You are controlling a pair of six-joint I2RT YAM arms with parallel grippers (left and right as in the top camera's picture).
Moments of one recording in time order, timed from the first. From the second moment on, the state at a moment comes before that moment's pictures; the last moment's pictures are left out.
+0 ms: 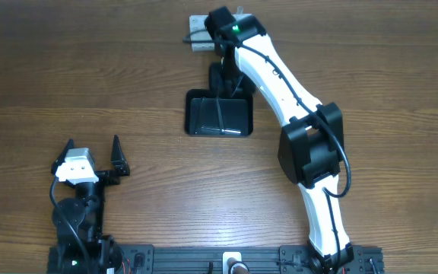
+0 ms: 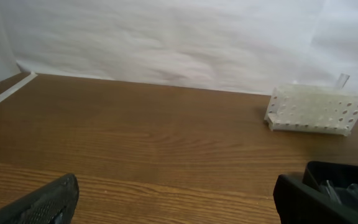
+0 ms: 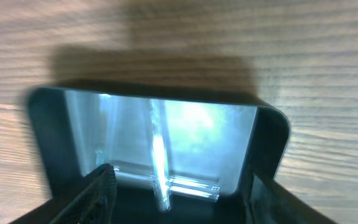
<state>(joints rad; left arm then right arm) 0.07 0.01 0.01 -0.07 -0.01 -0.07 0.47 2.30 2.17 -1.32 -0.05 0.43</state>
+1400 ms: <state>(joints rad) 0.07 0.01 0.01 -0.07 -0.01 -0.07 0.38 2.53 2.50 -0.80 0.31 0.23</state>
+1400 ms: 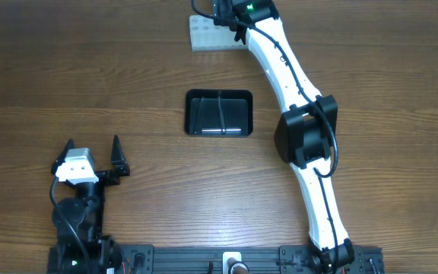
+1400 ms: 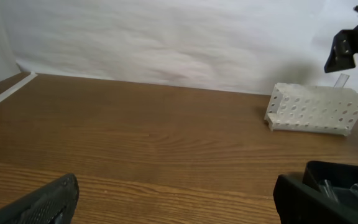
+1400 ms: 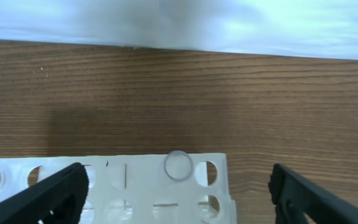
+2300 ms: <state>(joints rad) 0.07 0.01 0.01 -0.07 -0.01 -0.07 0.39 2.59 2.50 -0.72 0.32 0.19</state>
